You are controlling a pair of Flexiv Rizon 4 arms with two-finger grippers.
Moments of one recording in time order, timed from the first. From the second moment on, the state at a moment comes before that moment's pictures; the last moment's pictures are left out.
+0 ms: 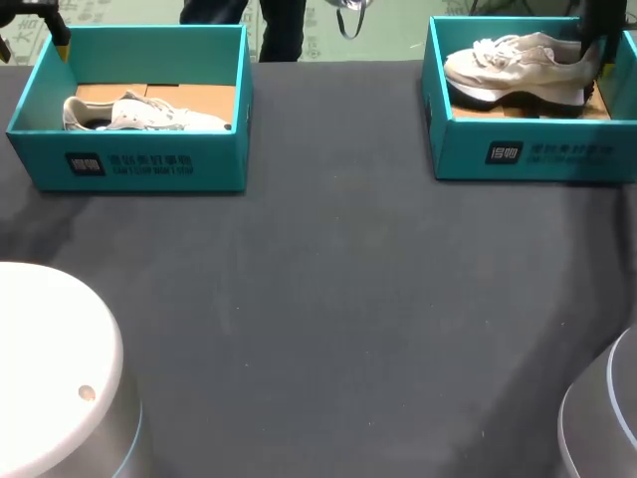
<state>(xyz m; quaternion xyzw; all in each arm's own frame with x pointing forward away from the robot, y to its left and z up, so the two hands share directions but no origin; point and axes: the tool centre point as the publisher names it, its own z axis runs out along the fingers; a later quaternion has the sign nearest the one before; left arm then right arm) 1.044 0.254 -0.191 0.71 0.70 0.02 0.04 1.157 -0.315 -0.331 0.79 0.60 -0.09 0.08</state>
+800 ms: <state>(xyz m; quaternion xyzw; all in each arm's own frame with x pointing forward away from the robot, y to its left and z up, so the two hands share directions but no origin) 1.044 0.254 -0.191 0.71 0.70 0.02 0.04 1.148 -0.334 -0.207 0.78 0.60 -0.10 0.15</state>
